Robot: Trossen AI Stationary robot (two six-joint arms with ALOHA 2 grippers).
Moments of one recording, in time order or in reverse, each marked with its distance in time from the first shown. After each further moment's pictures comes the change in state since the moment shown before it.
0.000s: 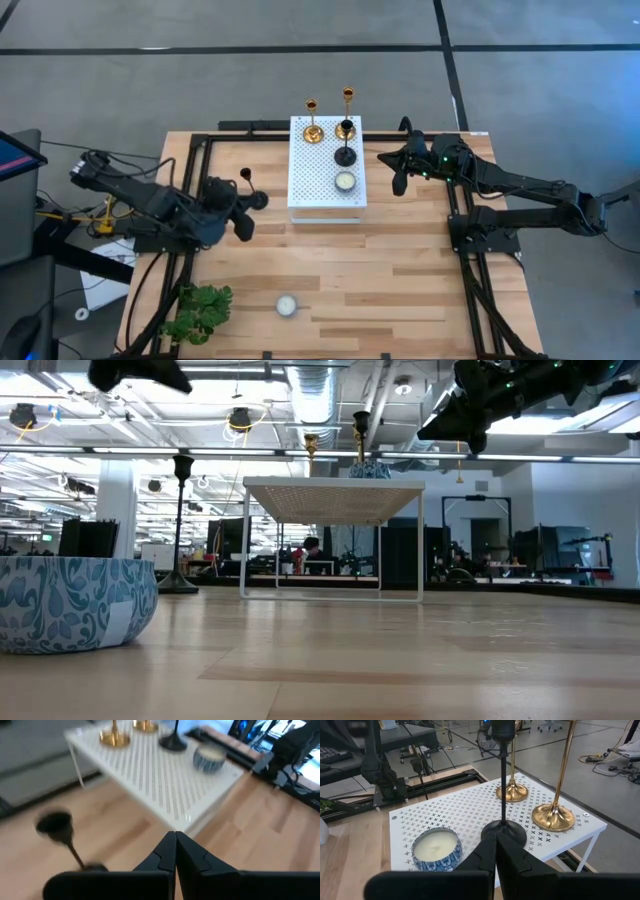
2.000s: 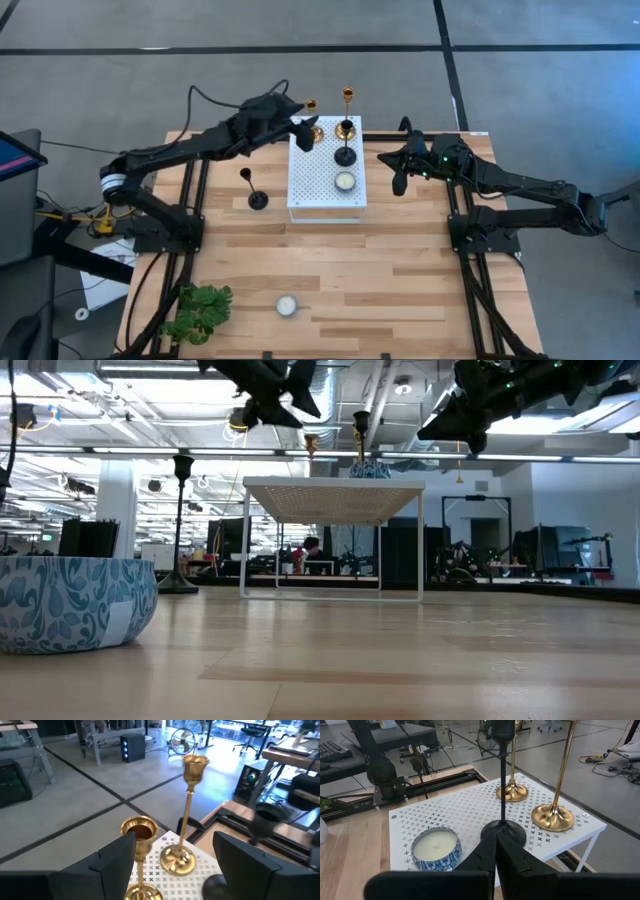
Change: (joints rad) left arm 0.877 0.456 0.283 0.808 0.600 0.841; right arm 0.000 0.000 0.000 -0.001 0.000 -0.008
